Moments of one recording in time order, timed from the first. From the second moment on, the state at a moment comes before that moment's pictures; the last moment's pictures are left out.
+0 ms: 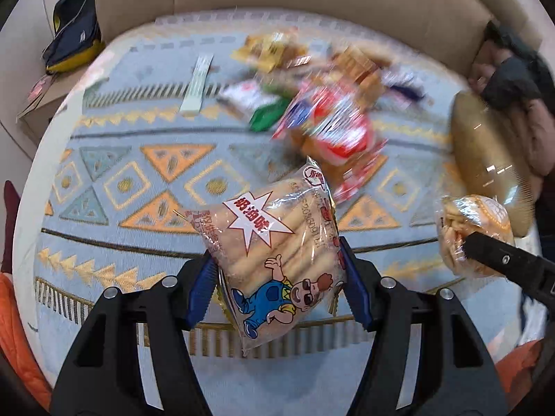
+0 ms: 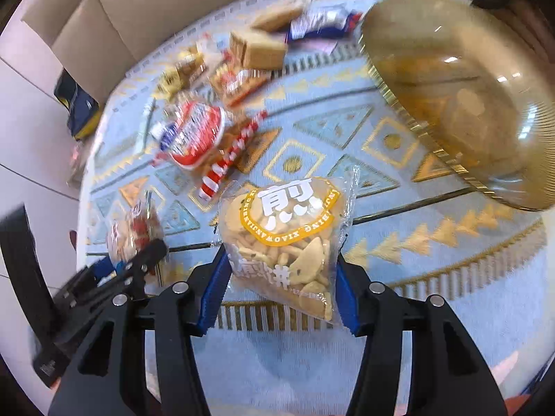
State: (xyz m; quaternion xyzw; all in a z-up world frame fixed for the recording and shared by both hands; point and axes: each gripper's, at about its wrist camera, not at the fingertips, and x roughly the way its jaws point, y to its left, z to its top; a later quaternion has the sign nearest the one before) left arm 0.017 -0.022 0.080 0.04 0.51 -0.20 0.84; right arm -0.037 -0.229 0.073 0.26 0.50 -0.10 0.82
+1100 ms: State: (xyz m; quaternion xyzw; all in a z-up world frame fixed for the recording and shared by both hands) left arm 0.131 -0.193 0.102 -0.01 0.42 -0.34 0.84; right arm -0.052 -0.406 0.120 0.50 0.28 -0.33 0.75
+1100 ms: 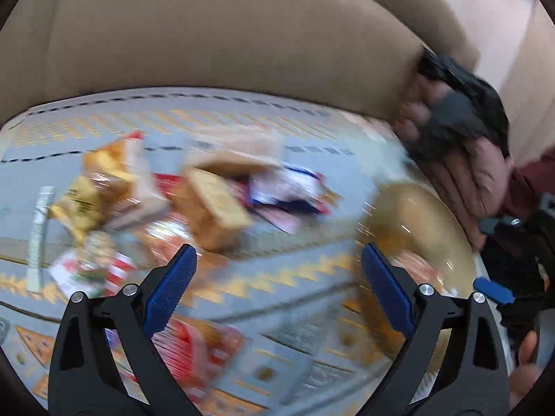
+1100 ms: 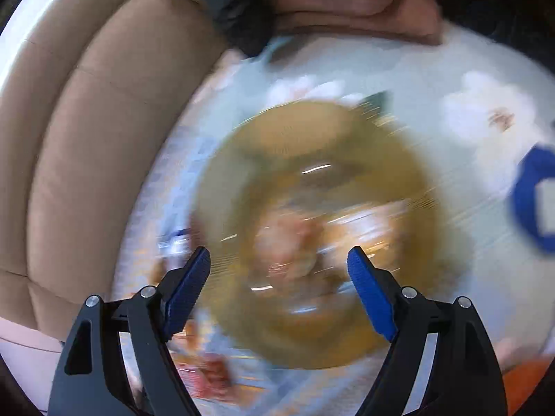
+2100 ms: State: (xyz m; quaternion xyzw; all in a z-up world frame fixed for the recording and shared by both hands) left arm -0.012 0.002 0.252 -0.03 0.38 -0.15 0.91; right arm -0.021 -0.193 0.177 -0.09 0.28 -0.22 0.93
